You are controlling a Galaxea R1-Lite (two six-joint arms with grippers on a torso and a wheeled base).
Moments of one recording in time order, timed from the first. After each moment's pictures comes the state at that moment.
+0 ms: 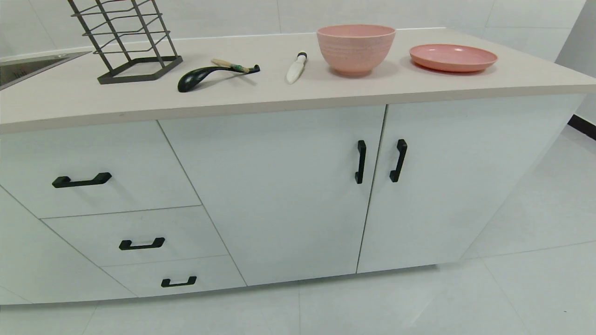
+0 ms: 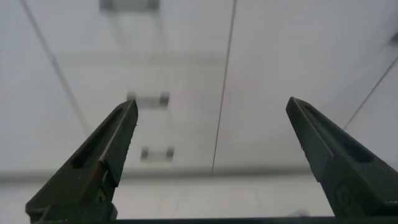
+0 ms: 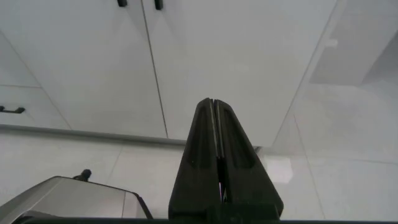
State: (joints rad) left arm 0.00 0.00 0.00 -0.22 0.02 -0.05; right arm 0.01 0.03 -0.03 -0.08 0.19 -0.04
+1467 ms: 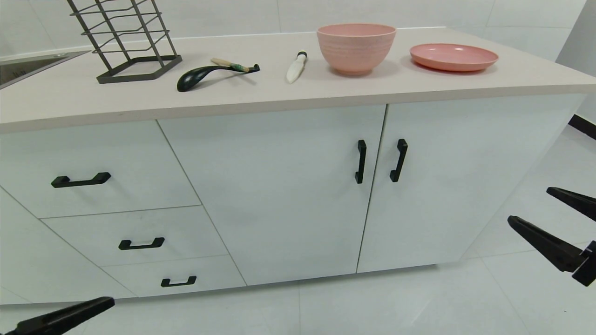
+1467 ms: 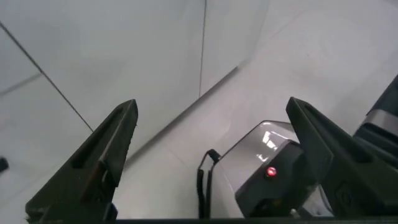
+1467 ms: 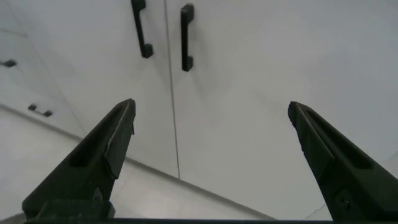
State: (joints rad) left arm -0.20 0.66 -0.20 -0.28 -0.52 0.17; right arm 0.02 1.23 -0.15 -1.17 0.47 -0.13
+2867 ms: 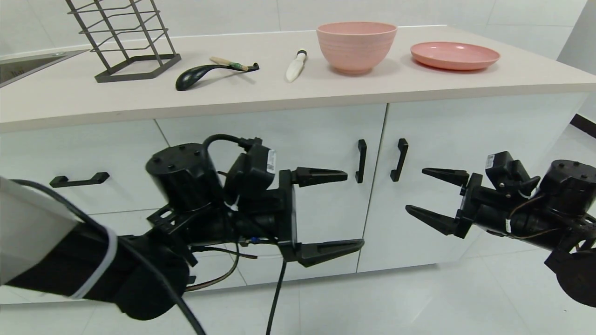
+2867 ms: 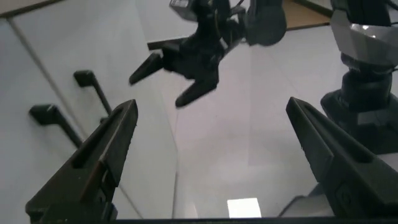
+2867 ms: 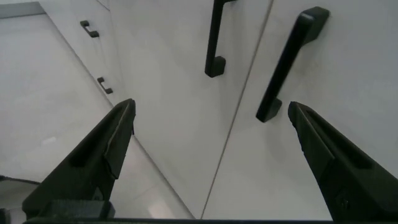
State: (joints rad) left arm -0.58 1.90 -0.79 -1.25 -0.93 0.18; right arm 0.18 1.88 -0.56 -1.40 0.79 -0.25
